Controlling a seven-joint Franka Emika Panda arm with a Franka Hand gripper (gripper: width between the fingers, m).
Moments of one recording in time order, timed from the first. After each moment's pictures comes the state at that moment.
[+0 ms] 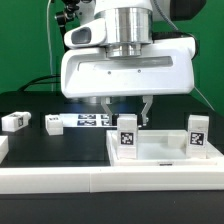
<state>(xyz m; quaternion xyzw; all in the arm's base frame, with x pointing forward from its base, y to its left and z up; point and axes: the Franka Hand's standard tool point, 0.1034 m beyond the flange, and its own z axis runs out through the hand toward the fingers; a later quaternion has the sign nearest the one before) 0.608 0.005 0.080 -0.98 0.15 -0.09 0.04</state>
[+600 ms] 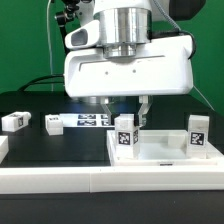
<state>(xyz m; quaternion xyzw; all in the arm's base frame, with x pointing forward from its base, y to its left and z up) 0.608 0.002 0.080 -0.94 0.33 -0.08 0.05</state>
